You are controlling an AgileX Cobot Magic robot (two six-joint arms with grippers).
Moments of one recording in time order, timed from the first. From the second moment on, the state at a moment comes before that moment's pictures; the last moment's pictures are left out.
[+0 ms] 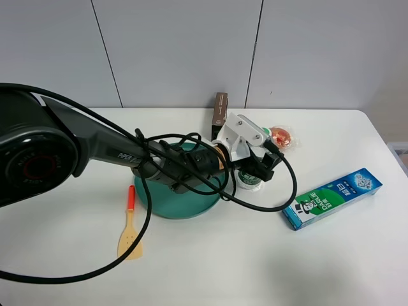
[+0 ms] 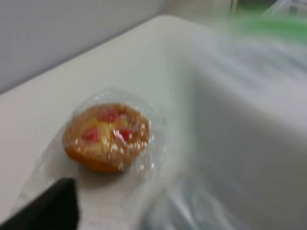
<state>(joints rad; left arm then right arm) -0.81 2.31 -1.28 0.29 -0.76 -0.29 -0.03 0.00 -0.50 -0.06 1.07 0.04</state>
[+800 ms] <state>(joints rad) -0.81 1.81 -1.28 0.22 -0.23 -0.30 -0.03 0.00 -0.50 -0.06 1.07 0.04</state>
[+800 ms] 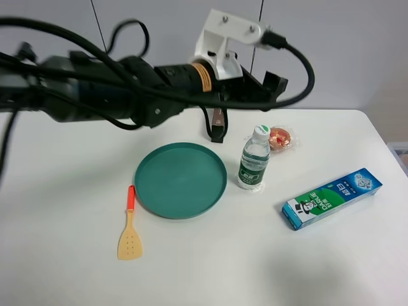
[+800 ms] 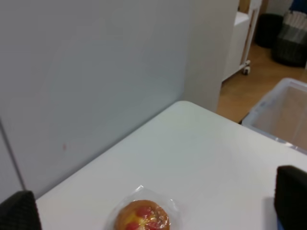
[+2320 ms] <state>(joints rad) 0.15 0.74 -0.96 -0.04 0.84 0.18 -0.03 0.00 -0.50 -0.06 1.07 0.04</state>
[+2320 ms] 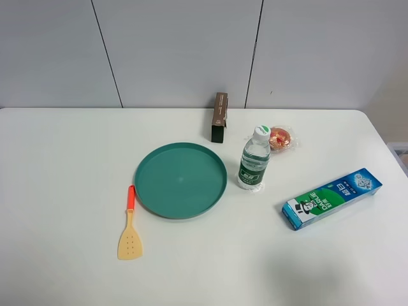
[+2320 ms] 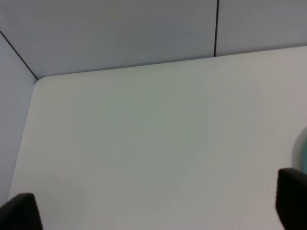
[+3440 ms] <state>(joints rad) 0.15 0.06 -0.56 -0.08 1.02 0.18 -0.03 0.00 -0.50 -0.06 1.07 0.04</state>
